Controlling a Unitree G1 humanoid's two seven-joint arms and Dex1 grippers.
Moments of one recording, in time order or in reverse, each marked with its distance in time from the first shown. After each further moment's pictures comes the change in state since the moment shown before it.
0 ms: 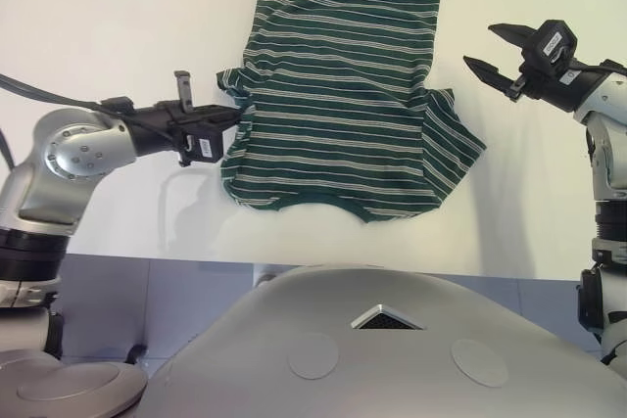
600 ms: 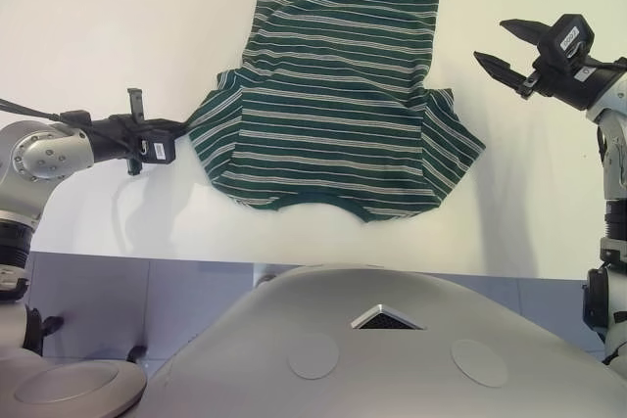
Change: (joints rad) left arm 0.000 0.142 0.019 0.382 0.004 -0.231 0.000; right arm -0.001 -0.025 -0.037 0.008 0.040 0.014 0.021
